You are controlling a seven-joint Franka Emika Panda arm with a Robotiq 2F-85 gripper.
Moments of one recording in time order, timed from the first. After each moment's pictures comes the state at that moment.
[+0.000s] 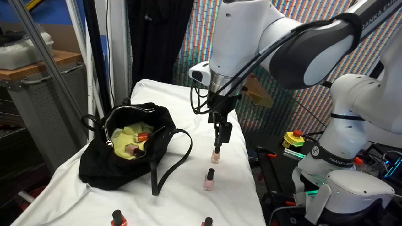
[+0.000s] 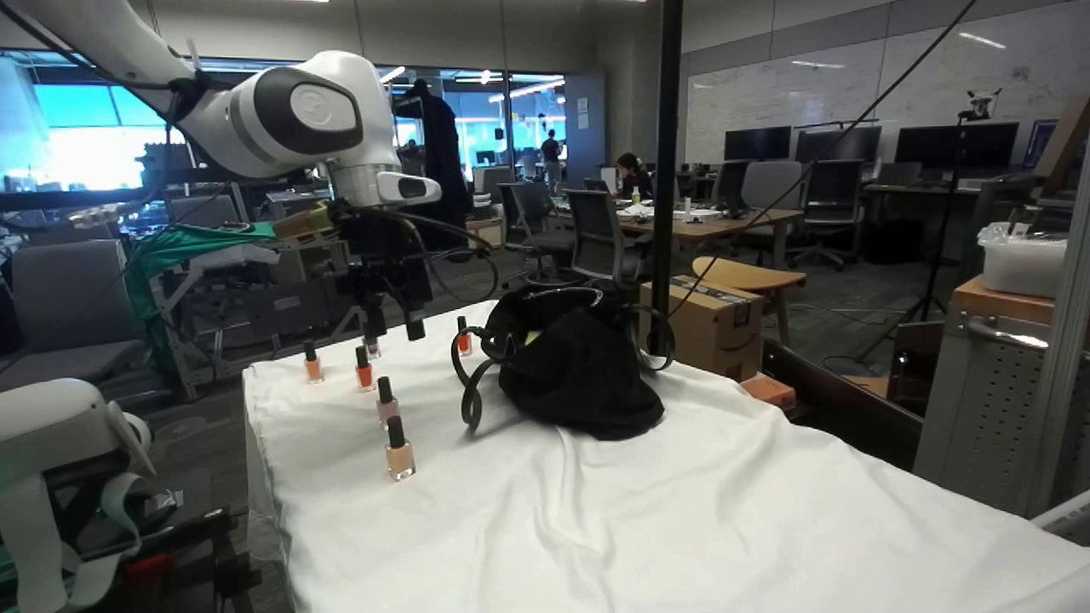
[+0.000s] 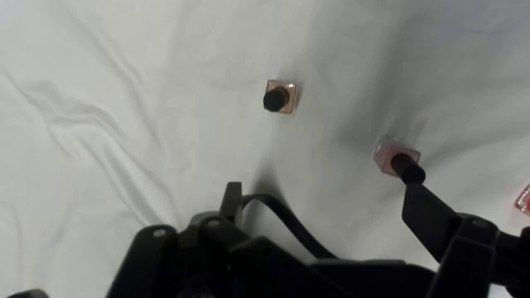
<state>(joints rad) 0.17 -0.10 0.12 -2.41 -0.24 2.25 0.13</state>
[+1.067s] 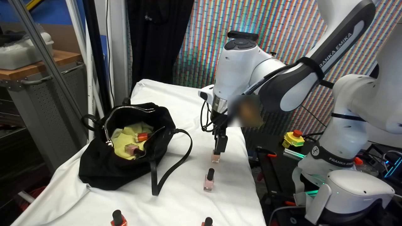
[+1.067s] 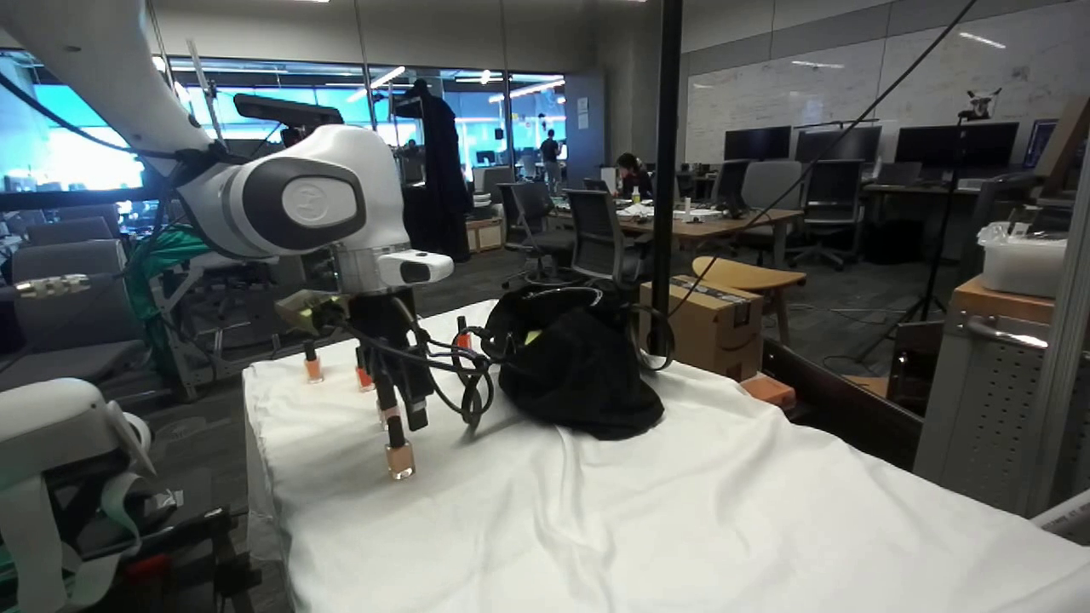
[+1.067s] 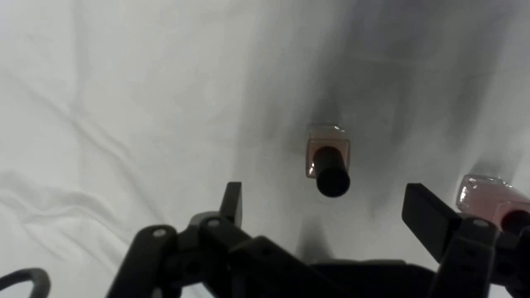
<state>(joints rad) 0.07 -0.01 0.08 -2.58 -0.26 2.55 0.21</state>
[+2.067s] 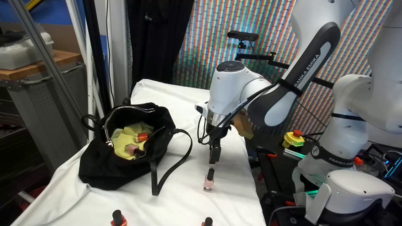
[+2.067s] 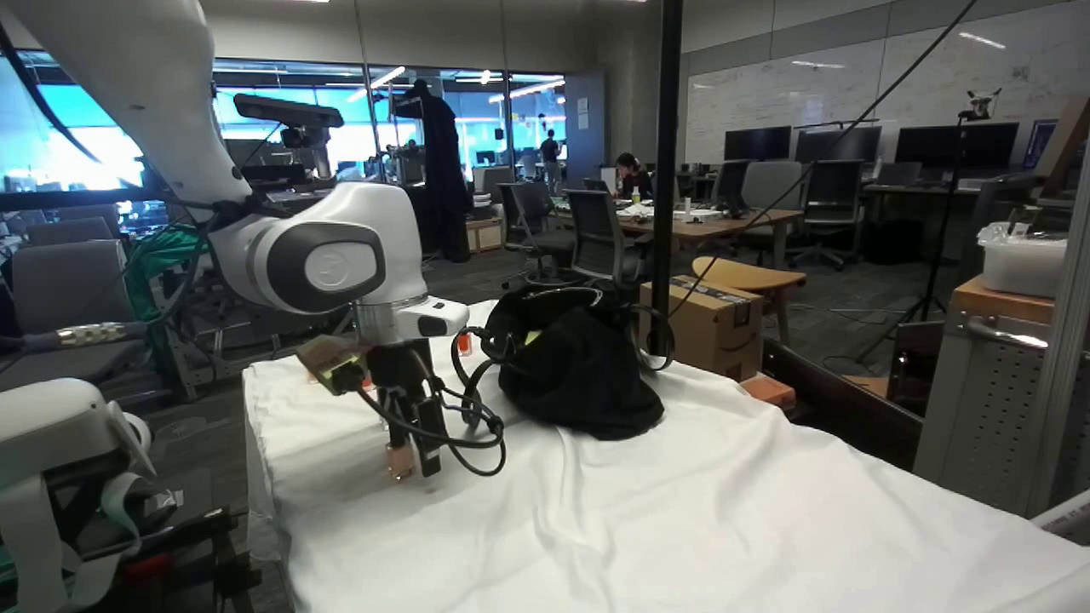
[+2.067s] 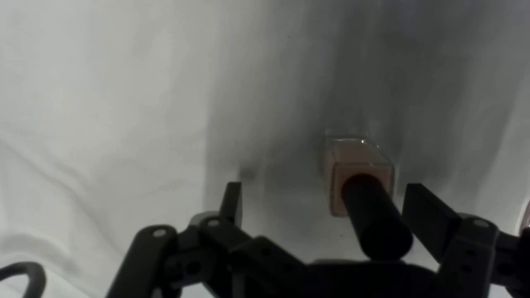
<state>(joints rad) 0.06 0.16 0.03 -2.57 -0.26 2.71 0.20</state>
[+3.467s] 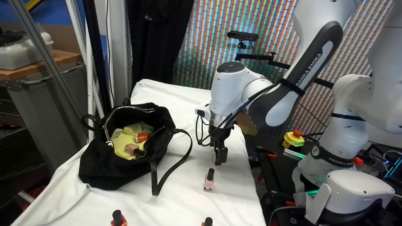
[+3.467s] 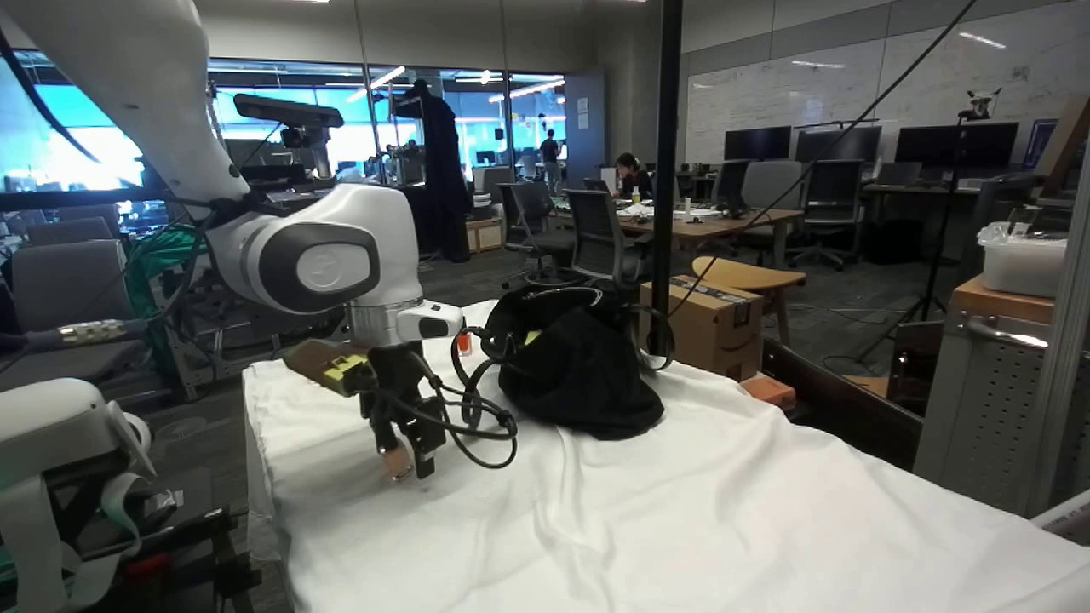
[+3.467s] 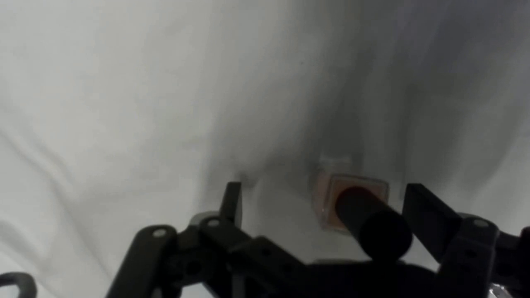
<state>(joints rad) 0.07 0.15 0.04 -2.58 -0.21 2.68 0.00</state>
